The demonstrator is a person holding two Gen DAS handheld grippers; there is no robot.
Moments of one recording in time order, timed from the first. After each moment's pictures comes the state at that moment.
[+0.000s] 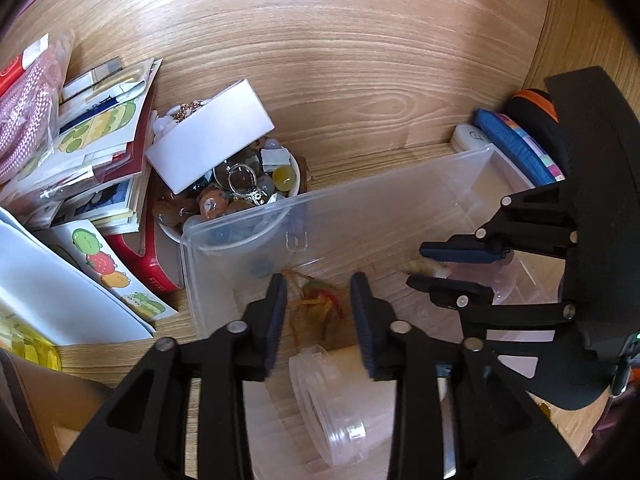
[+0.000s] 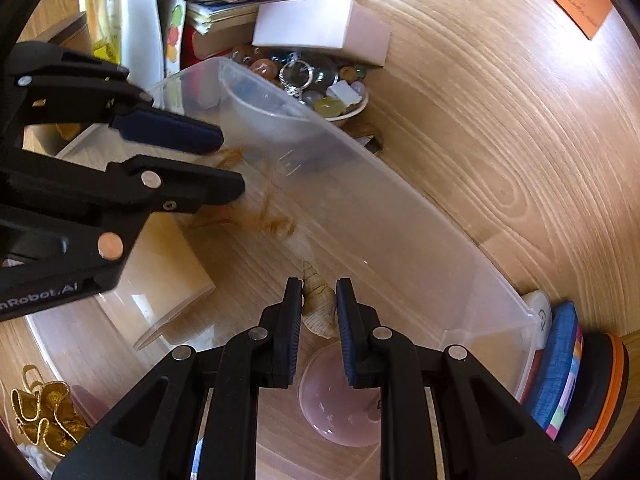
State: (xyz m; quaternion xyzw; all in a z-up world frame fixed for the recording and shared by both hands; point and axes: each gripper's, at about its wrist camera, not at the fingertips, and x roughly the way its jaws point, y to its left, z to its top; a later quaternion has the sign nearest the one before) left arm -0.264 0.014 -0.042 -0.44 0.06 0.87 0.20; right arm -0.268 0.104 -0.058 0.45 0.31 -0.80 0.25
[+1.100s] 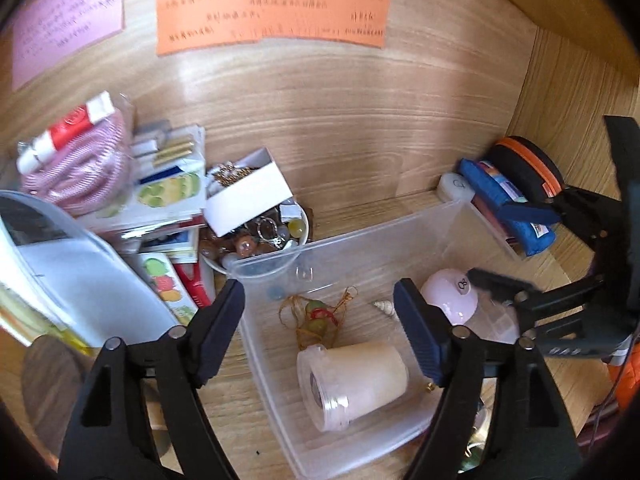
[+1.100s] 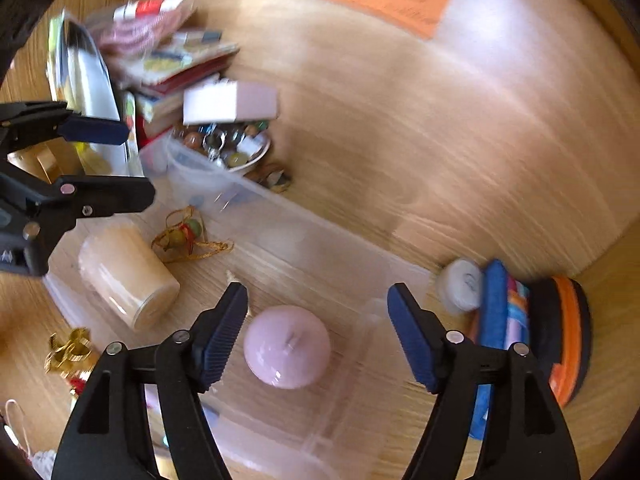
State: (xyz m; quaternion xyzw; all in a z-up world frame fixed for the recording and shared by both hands) left arm -0.233 -0.012 0.015 -0.38 0.04 0.90 0.19; right arm -0.227 0.155 0.010 0.38 0.23 -0.88 0.17
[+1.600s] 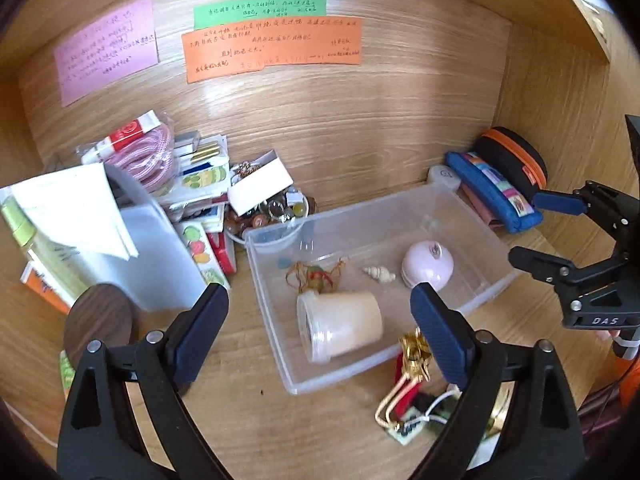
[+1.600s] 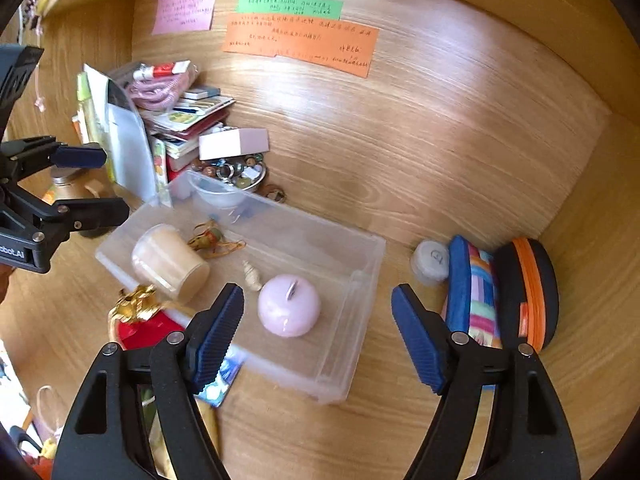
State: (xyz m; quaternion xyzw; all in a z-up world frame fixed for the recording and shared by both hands) left arm -0.158 -0.013 0.038 -0.36 0.07 0.92 0.16; right arm -0.162 0.198 0.038 0.34 0.17 -0.91 0.17
